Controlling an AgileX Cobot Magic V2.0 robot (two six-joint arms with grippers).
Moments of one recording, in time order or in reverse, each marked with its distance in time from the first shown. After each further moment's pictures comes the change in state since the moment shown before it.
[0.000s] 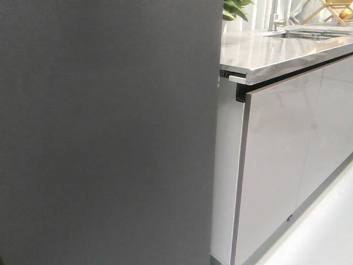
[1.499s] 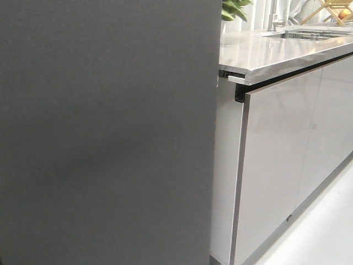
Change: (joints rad) left arm 0.000 0.000 0.000 0.000 0.000 0.000; right arm -0.085 -1.384 1.061 -0.458 0.048 0.429
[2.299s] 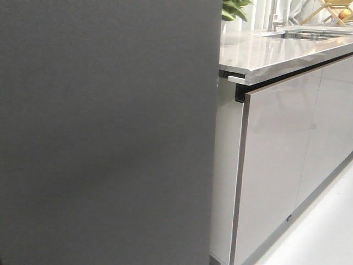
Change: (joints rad) left arm 0.000 0.000 0.000 0.000 0.000 0.000; right arm -0.017 -0.052 0.036 -0.037 0.008 0.000
